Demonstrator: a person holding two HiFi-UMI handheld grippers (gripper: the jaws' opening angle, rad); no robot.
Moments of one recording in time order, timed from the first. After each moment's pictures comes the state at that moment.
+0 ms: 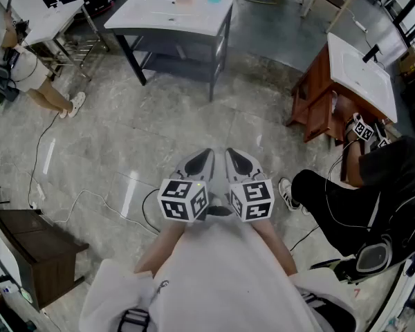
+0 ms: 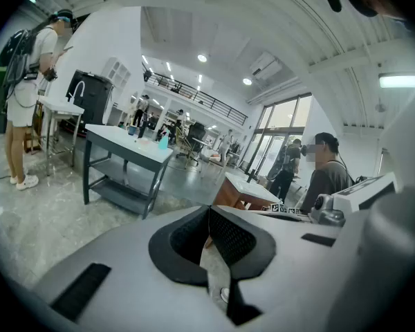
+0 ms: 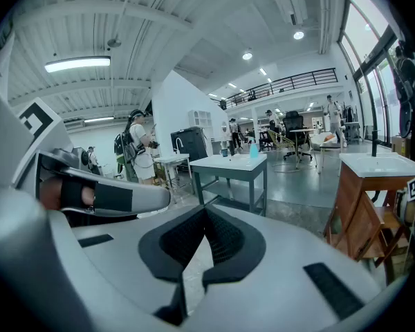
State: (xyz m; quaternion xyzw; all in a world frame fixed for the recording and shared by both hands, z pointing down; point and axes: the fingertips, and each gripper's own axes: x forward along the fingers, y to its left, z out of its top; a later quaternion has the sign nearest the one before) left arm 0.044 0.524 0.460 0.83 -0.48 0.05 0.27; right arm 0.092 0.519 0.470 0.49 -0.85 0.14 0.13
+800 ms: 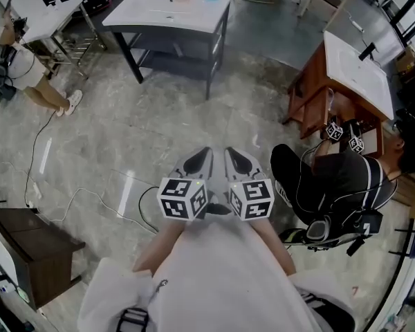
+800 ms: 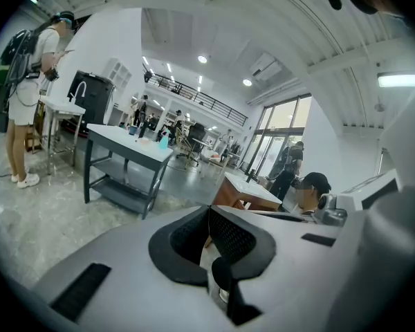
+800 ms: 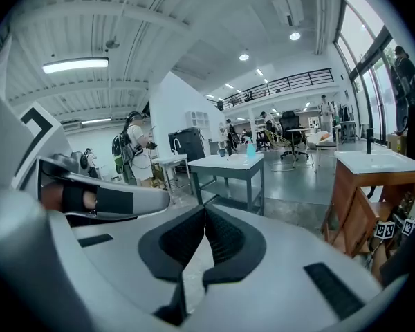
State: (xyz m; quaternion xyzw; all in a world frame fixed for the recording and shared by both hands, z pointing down) left arm 0.045 0.541 0.462 0.83 -0.48 0.05 0.27; right arm 0.097 0.537 0.470 0.50 -0.84 0.15 0.12
